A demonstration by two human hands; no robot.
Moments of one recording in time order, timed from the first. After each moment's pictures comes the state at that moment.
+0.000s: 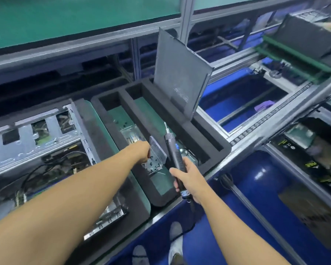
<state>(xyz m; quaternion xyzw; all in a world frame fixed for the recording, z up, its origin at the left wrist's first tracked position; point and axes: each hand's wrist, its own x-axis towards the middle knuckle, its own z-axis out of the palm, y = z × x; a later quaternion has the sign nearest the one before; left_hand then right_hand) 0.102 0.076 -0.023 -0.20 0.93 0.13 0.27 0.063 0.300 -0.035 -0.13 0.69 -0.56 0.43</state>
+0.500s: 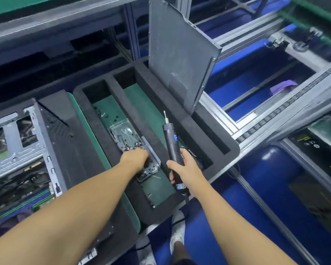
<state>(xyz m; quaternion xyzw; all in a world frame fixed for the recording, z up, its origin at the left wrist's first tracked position) 0.068 0.072 -0.102 -0.23 0.91 0.09 0.33 -0.004 0.269 -0.072 -0.11 0.67 -0.57 0.46</state>
